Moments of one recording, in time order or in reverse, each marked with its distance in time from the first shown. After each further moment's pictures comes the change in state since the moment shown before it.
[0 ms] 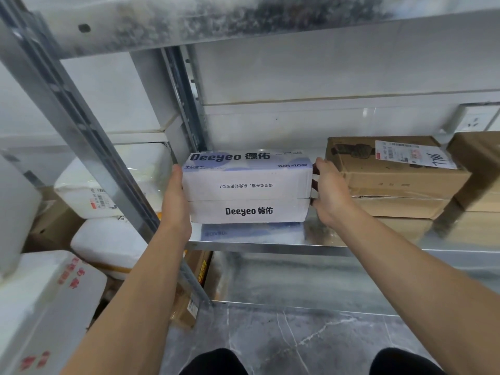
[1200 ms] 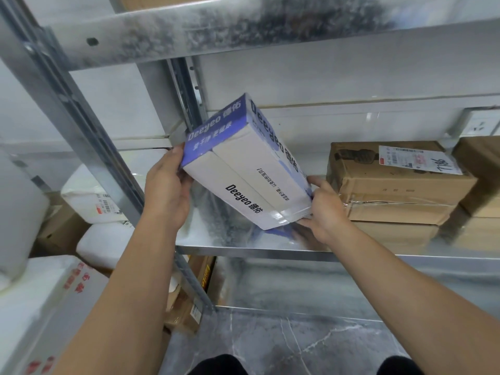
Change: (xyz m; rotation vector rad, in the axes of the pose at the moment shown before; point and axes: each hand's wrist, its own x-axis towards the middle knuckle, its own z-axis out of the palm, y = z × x) left_hand -0.001 0.051 0.003 -0.229 -0.108 0.200; right_hand -0.007 0.021 0.004 0.013 0.026 0.137
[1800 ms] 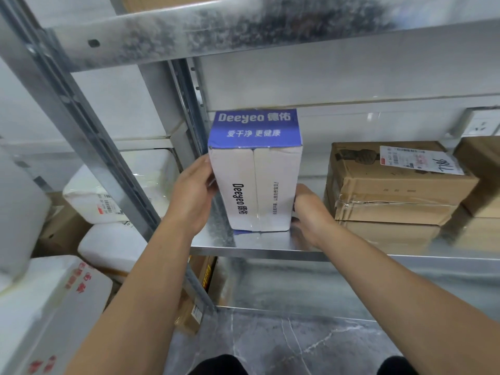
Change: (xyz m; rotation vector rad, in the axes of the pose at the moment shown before) left_hand -0.017 -0.018 0.016 0.191 -0.249 -0.029; right_hand -0.022 -0.001 0.022 -0.231 -0.187 -0.011
